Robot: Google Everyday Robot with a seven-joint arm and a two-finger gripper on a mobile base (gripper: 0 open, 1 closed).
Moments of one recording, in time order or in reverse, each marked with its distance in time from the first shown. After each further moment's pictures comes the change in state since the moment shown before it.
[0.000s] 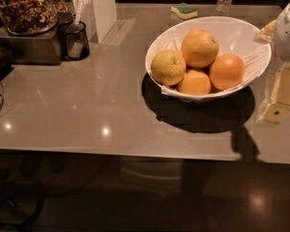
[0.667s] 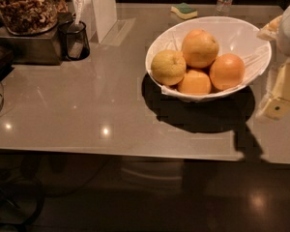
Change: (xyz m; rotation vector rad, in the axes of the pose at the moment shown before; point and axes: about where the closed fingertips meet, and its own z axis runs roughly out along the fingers) arm 0.000 -0.007 -0.003 0.013 -0.038 0.029
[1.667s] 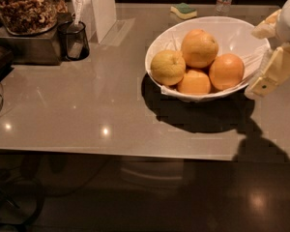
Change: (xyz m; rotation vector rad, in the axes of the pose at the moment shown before) arm -0.004 -0.044 0.014 -0.008 -0.155 0.068
